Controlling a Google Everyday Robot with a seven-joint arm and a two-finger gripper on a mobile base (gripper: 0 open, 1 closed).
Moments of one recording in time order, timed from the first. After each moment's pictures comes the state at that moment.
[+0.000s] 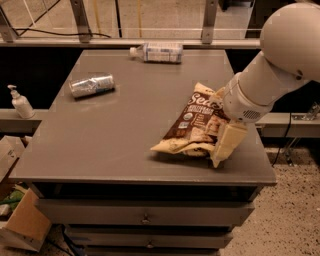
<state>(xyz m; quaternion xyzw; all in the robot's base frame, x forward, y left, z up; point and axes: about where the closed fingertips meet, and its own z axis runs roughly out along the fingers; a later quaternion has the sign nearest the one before) 0.508 -0.143 0.846 -0.68 0.71 0.02 0.19</state>
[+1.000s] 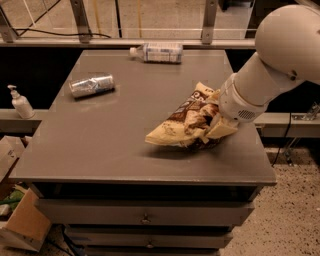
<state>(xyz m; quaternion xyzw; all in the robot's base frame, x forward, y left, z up) 0.512 -0.134 0.843 -0.68 0.71 0.02 0.20</state>
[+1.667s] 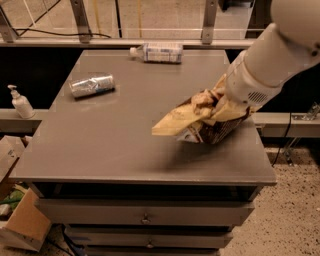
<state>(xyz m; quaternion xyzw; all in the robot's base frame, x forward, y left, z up) 0.505 -0.135 0.894 -0.67 0.71 0.00 0.21</state>
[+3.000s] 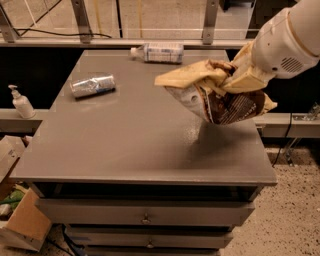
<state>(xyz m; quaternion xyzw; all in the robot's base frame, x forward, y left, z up) 0.510 -0.149 0.971 -0.63 0.71 0.03 0.31</state>
